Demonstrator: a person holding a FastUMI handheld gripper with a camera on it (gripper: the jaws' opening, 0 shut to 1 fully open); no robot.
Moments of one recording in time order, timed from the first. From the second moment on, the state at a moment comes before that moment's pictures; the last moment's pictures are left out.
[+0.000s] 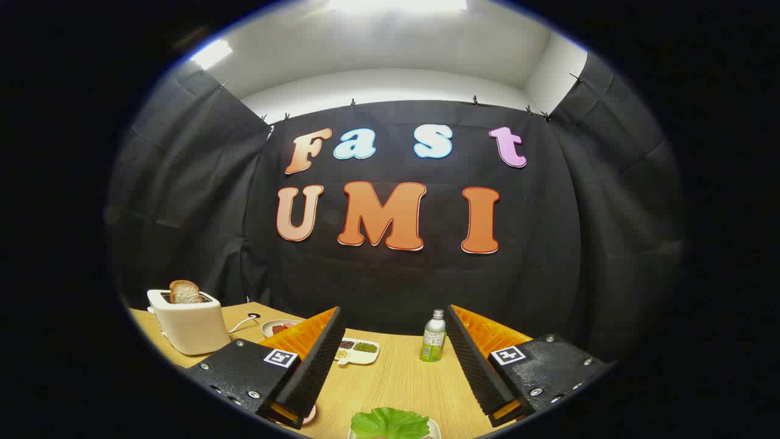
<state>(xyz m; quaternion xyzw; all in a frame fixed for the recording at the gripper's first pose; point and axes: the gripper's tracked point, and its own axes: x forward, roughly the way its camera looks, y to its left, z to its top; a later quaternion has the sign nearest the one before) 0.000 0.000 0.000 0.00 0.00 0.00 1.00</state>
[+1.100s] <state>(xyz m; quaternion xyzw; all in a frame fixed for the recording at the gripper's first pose) 0.004 0.000 -0.031 -0.01 0.07 0.00 1.00</state>
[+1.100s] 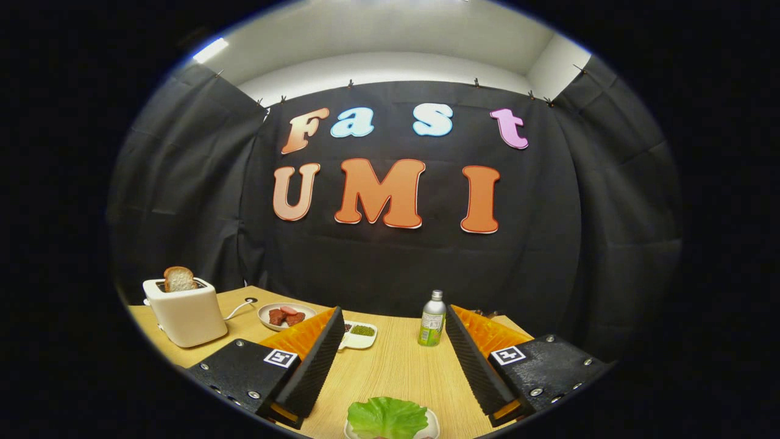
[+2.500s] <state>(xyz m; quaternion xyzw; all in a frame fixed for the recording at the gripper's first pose) -0.046 0.011 -0.250 -0.01 0.43 0.01 0.90</state>
